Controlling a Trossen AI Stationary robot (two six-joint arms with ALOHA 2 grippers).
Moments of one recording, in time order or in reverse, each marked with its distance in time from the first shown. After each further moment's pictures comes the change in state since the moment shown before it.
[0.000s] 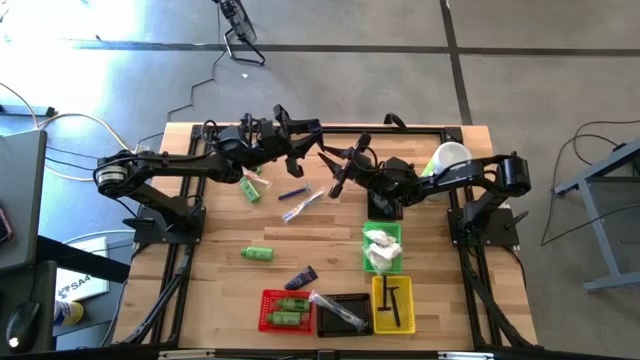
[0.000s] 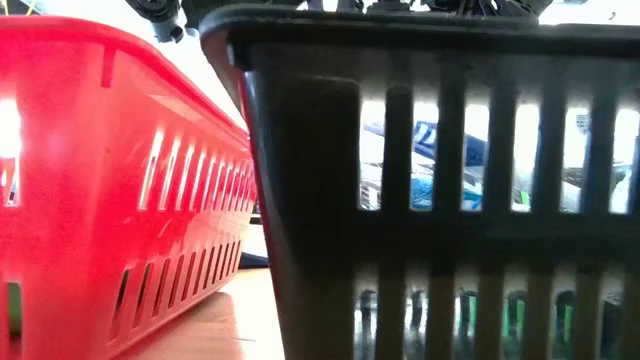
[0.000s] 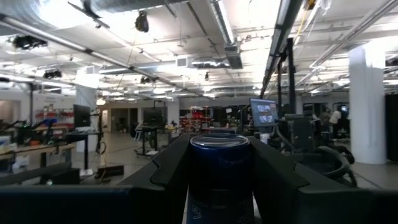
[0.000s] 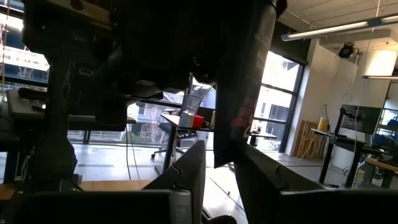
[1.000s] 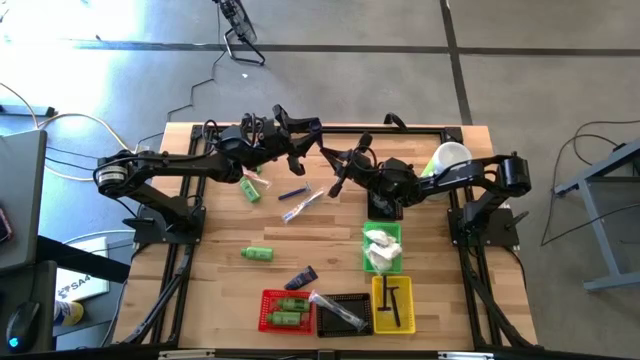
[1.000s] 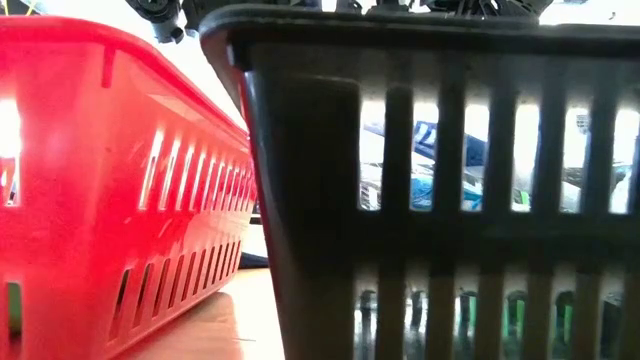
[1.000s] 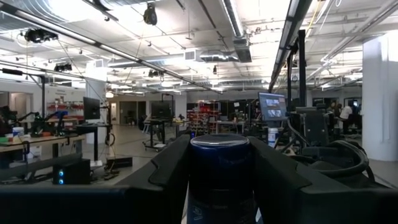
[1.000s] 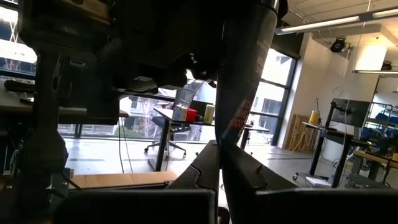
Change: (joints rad) left arm 0.000 0.000 0.000 -0.025 -0.024 0.003; right arm 0.000 0.000 0.000 -0.024 0.048 -0.002
